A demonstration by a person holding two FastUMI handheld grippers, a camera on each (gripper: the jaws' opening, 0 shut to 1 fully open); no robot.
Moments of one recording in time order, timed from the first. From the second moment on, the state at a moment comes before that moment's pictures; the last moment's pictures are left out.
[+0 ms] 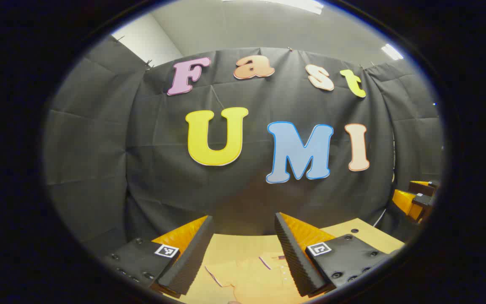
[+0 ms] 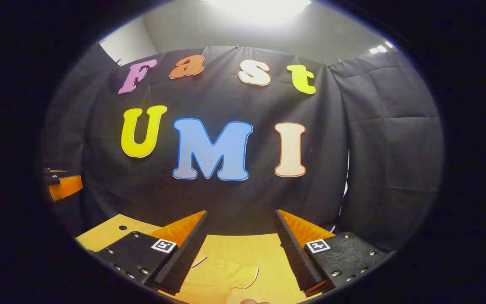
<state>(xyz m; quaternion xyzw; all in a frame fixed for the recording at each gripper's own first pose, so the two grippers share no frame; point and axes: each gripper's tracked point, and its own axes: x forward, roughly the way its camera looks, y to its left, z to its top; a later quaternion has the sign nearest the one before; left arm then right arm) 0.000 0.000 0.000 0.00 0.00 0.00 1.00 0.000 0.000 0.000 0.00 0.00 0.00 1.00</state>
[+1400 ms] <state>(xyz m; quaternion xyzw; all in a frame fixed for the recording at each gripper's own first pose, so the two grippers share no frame) 0.003 0.016 -0.001 0.02 0.00 0.02 1.00 0.056 0.006 -0.165 0.01 0.18 0.03 0.98</state>
